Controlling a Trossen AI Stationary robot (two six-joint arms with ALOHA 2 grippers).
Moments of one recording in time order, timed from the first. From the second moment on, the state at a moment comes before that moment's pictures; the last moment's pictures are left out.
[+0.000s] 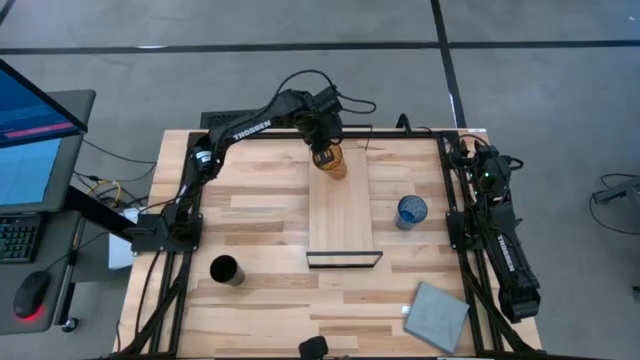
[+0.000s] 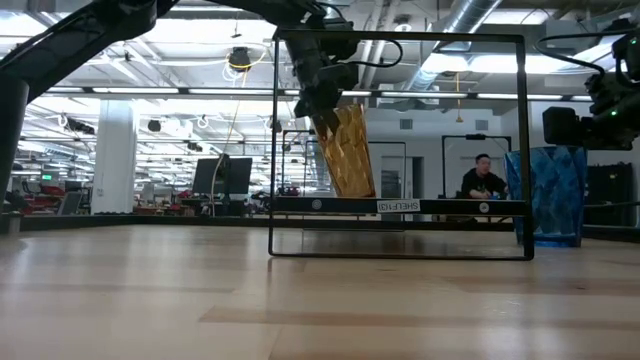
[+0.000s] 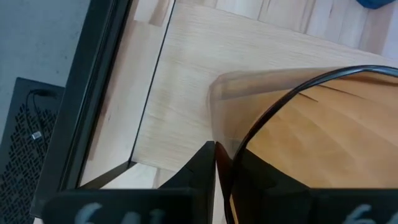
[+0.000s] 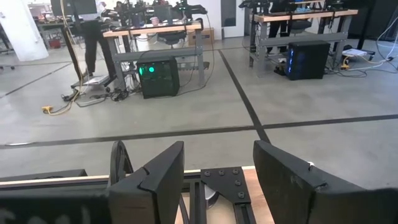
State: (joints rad) left arm 0.47 2.21 2.31 -1.26 0.09 0.17; right arm -1.38 0.01 0.08 -0.22 0.16 0.05
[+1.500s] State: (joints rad) left arm 0.47 2.21 2.31 -1.15 0.12 0.17; right arm -1.38 0.01 0.08 -0.22 0.16 0.05
